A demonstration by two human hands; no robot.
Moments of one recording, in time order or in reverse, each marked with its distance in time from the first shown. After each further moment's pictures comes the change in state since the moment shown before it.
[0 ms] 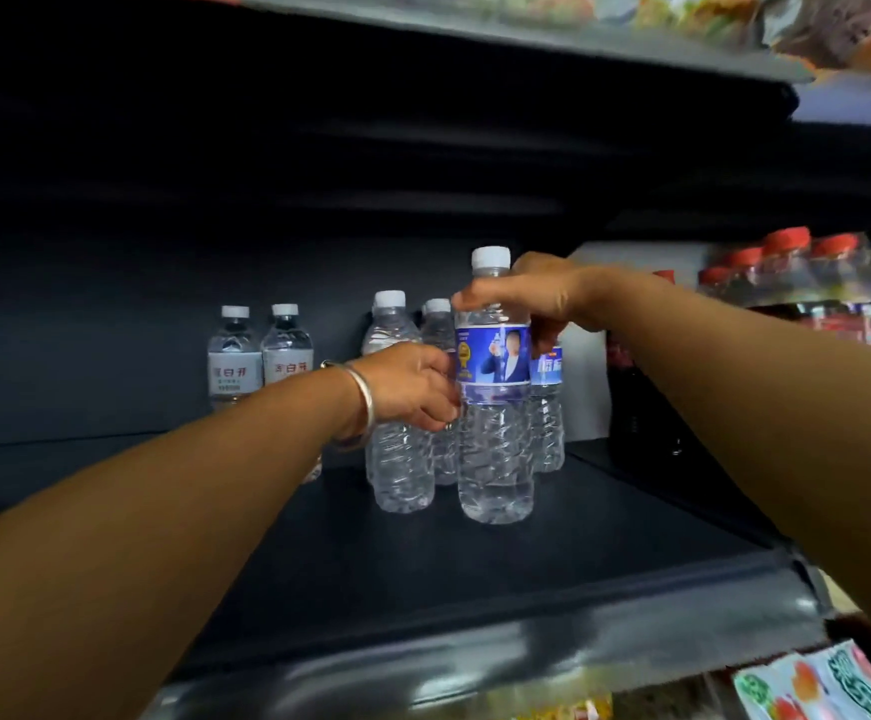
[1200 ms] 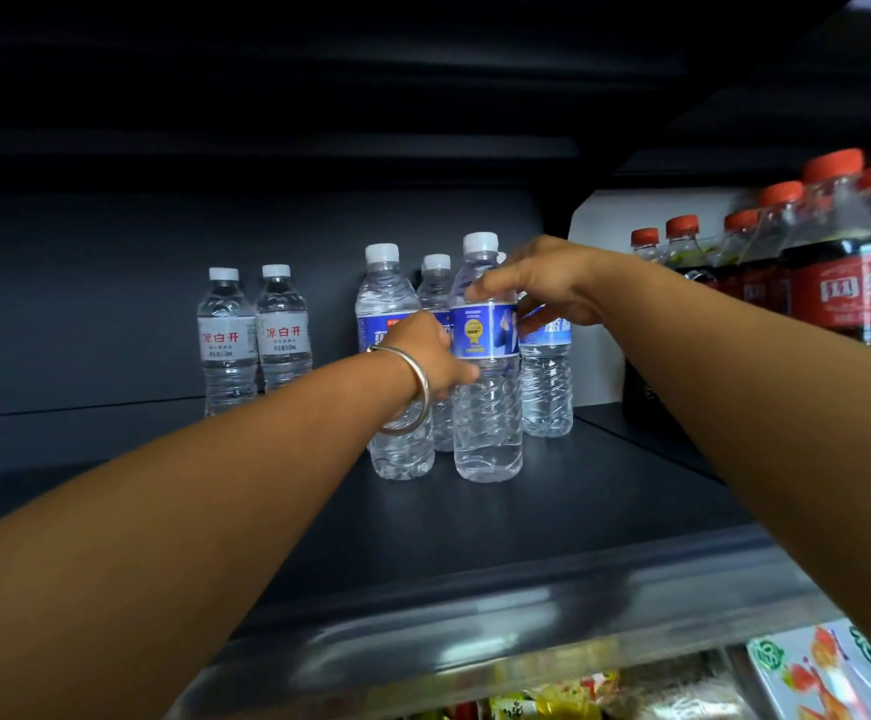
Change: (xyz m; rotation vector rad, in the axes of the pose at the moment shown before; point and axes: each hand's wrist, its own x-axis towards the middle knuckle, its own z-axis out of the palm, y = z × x) left_hand 0.045 -0.023 0.027 0.186 0.369 -0.094; right_hand 0.023 0.041 0.026 0.316 0.014 0.074
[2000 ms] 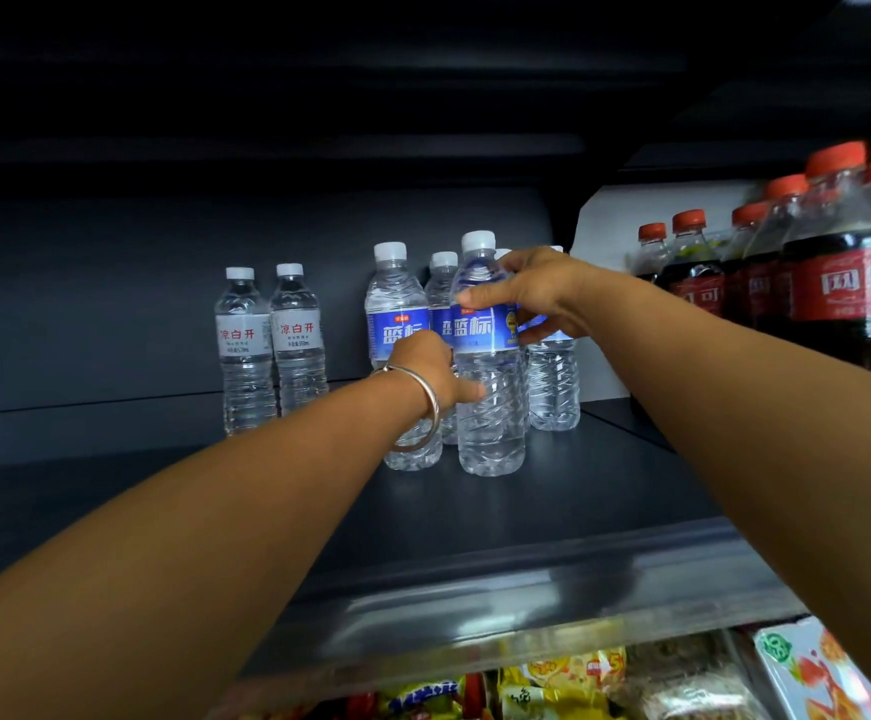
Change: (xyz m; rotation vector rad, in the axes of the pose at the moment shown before) left_hand -0.010 -0.010 0.008 0.164 0.031 -0.045; right_hand -0.009 0.002 0.013 0.090 0.005 0.046
